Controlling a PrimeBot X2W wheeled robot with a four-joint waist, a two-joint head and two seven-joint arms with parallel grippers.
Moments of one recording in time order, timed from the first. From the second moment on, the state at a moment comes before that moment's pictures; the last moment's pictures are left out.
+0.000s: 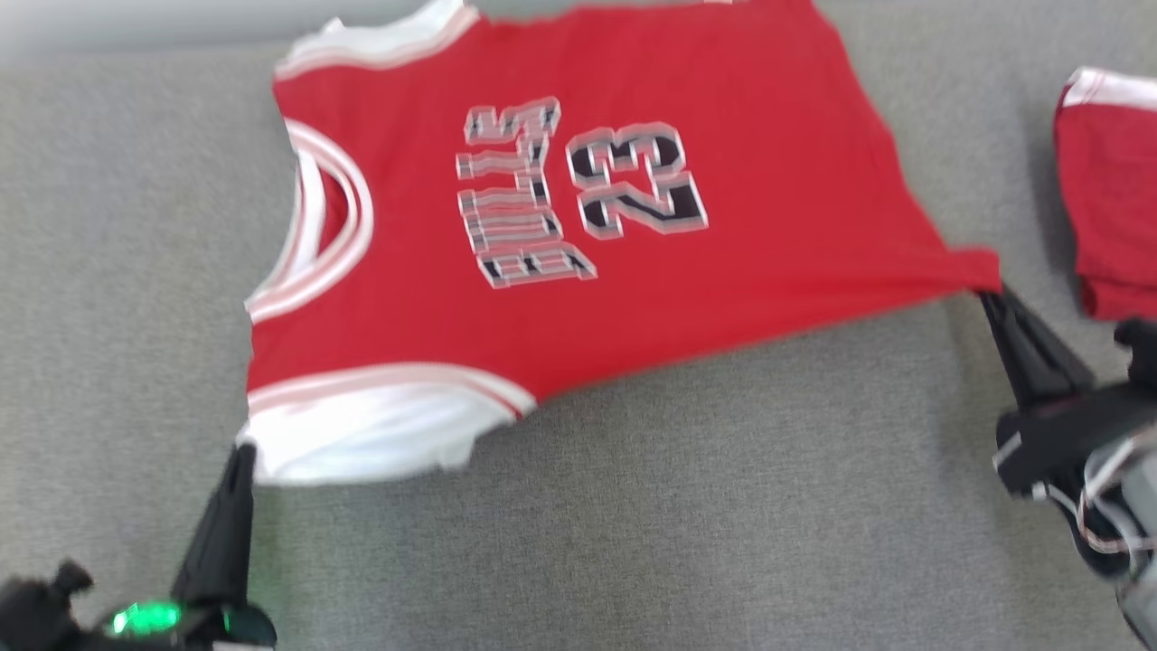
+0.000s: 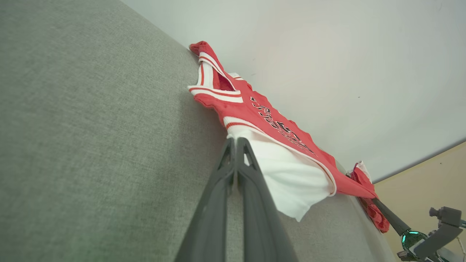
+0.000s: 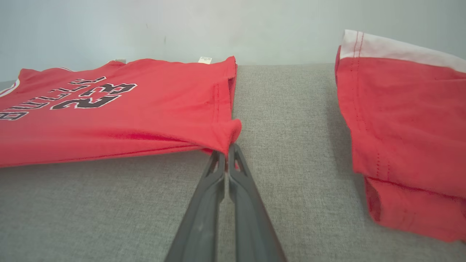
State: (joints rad) left arm -0.15 0.41 -0.27 -0.12 -1.02 -0.07 -0.26; right arm -0.57 -0.69 0.70 0.41 0.81 0.13 -0.26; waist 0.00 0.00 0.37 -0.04
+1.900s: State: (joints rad) left arm -0.45 0.29 -0.34 0.21 -0.96 -0.01 -0.18; right arm -0.63 -0.55 0.58 0.57 0.57 0.13 -0.22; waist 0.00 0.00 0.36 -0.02
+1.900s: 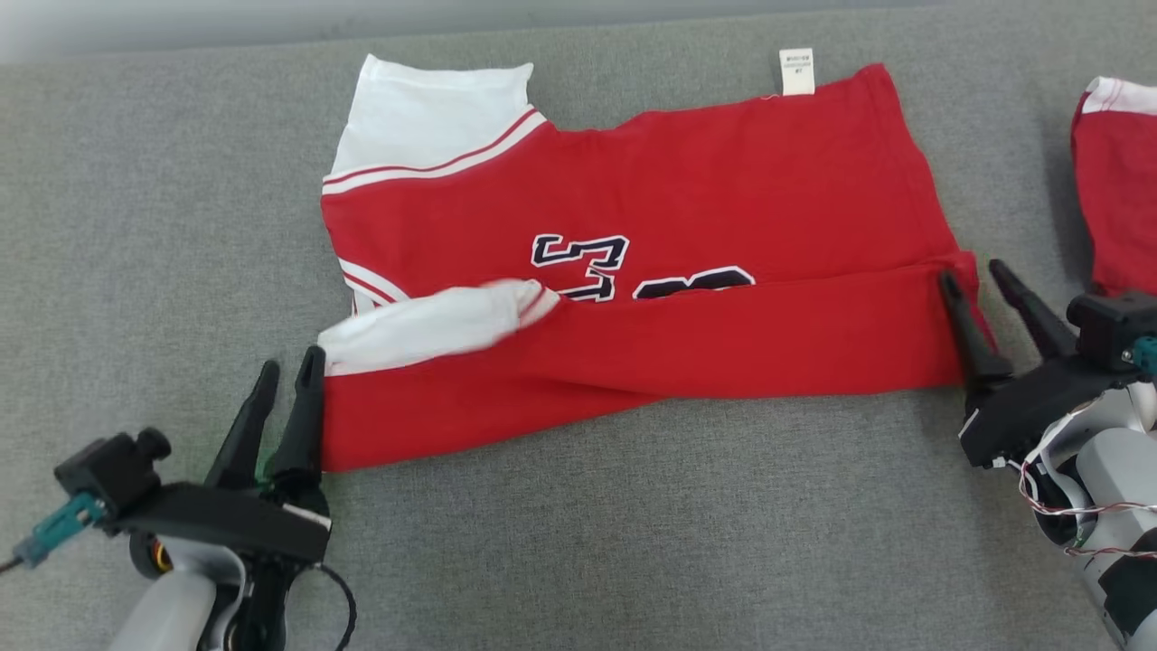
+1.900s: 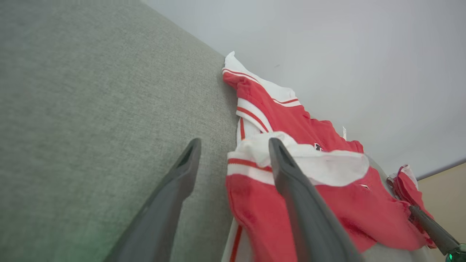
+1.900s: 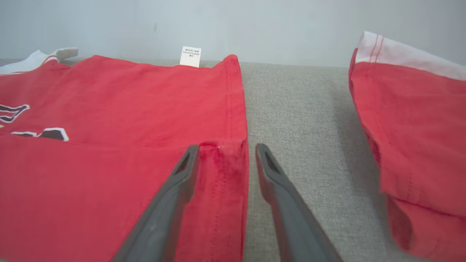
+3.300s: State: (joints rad) left arm -0.22 0.40 -0.43 -0.06 -0.89 0.14 -0.05; right arm -0.48 -0.57 0.66 0.50 0.77 0.13 -0.25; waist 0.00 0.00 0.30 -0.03
